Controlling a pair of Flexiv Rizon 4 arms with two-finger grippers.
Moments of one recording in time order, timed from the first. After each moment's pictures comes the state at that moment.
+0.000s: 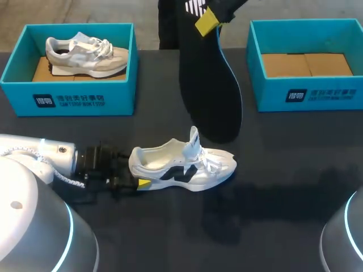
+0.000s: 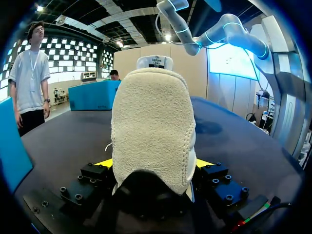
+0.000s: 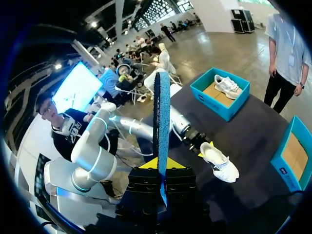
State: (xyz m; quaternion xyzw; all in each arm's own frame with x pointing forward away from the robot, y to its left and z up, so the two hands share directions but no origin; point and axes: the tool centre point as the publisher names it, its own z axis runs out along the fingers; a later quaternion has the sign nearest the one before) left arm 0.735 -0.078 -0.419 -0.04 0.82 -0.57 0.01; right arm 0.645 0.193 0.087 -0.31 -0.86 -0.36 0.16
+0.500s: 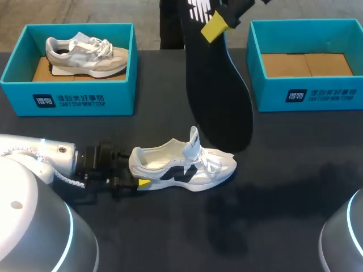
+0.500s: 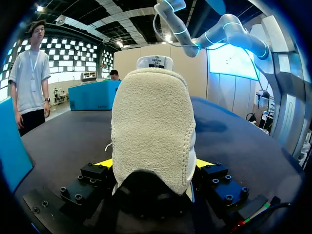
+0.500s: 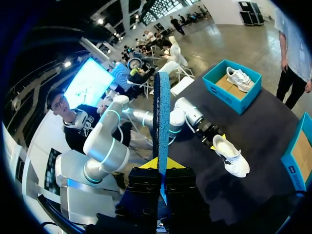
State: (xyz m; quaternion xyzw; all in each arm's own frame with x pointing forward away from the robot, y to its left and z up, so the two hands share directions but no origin) left arm 0.735 -0.078 -0.419 -0.04 0.82 -0.57 0.01; right arm 0.621 0.184 0.092 -0.28 -0.86 -0.36 0.22
